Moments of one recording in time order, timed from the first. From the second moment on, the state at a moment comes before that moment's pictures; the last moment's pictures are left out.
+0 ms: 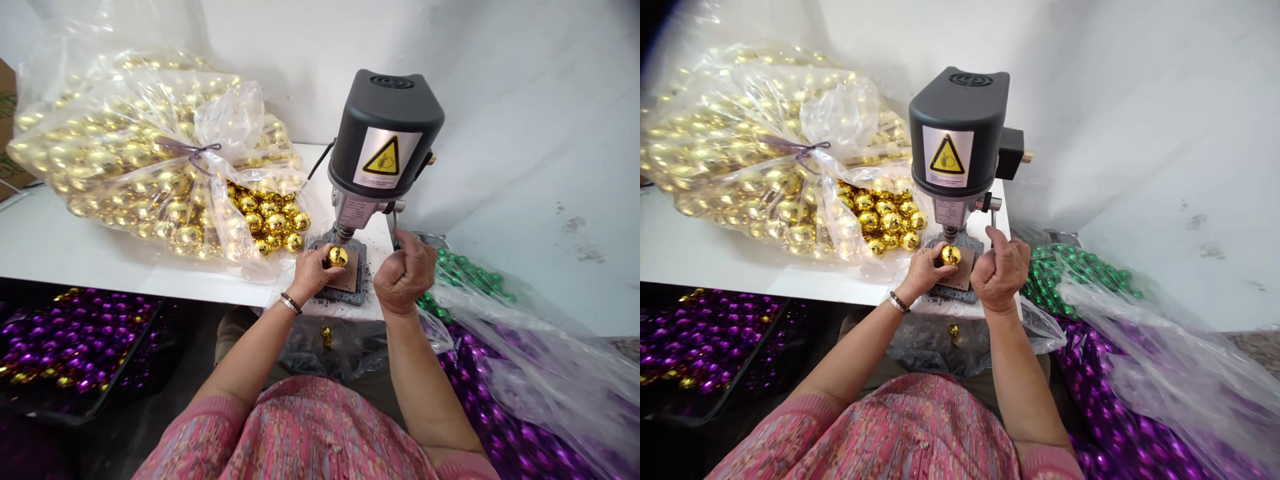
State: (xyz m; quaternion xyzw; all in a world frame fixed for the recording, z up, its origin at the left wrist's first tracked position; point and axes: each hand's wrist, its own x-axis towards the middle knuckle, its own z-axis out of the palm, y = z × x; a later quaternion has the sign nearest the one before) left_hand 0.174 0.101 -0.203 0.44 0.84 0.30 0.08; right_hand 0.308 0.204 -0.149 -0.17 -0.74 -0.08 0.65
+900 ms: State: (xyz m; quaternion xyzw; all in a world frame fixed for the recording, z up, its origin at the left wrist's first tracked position) left_hand 0.194 0.030 -0.188 0.49 0.75 0.42 0.13; right_hand 0.301 0.216 -0.019 -0.28 -0.76 0.22 0.55
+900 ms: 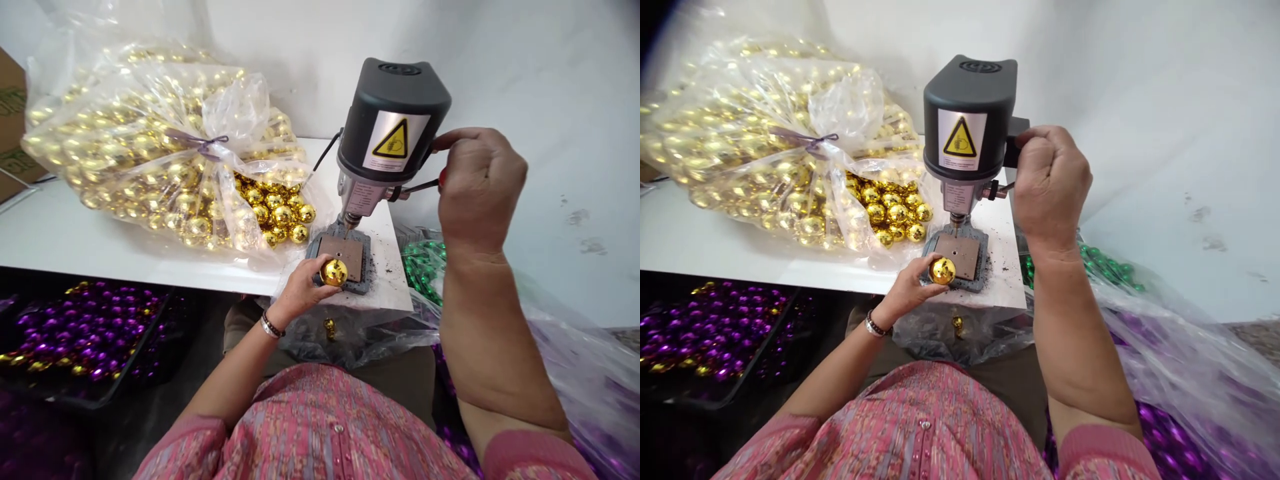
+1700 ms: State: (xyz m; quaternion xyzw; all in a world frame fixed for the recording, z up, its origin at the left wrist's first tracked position) left_hand 0.123 0.078 -0.184 0.41 0.91 0.09 -0.01; right_hand 0.307 0.206 -0.020 -0.27 -0.75 0.22 0.55
